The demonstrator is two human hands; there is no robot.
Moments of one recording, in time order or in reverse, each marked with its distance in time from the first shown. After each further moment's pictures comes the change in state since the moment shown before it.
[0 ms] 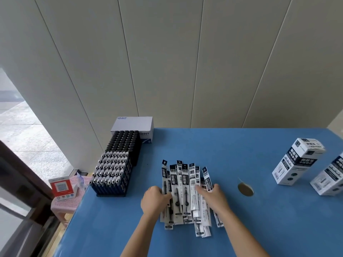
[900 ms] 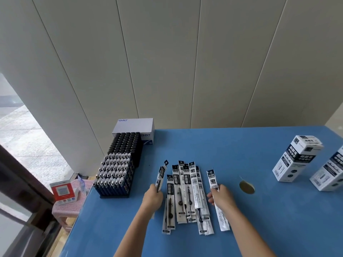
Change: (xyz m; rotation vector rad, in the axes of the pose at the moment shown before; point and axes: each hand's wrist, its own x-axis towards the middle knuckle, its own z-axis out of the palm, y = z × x) left_hand 0.015 -0.018 -0.013 -0.259 -0.214 -0.038; right_hand 0.008 0.009 -0.001 0.097 0.097 0.023
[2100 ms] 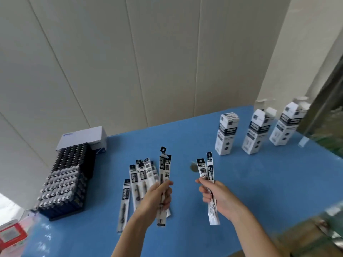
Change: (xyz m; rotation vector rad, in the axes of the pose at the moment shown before) left_hand -0.095 0.073 0.080 -0.645 -0.547 0.123; right_hand -0.077 0.061 -0.103 0.858 -0.165 0.025
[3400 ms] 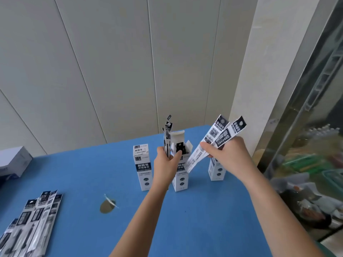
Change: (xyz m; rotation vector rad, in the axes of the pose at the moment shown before) left_hand 0.170 0.064 0.351 0.432 0.355 0.439; right_hand 0.010 -0.278 -0.248 -0.920 0.265 -0.801
